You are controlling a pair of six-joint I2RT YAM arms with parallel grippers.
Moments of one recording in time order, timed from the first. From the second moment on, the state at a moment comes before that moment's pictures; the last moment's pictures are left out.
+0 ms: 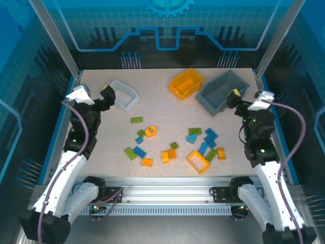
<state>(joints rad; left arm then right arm) -0.10 0.86 0.80 -0.03 -0.21 -0.52 0.09 0.69 0.80 -0.14 0.23 0.34</state>
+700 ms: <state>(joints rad) 0.06 1.85 1.41 -0.70 0.07 -0.74 0.39 1.52 1.41 -0.64 -0.01 0.58</state>
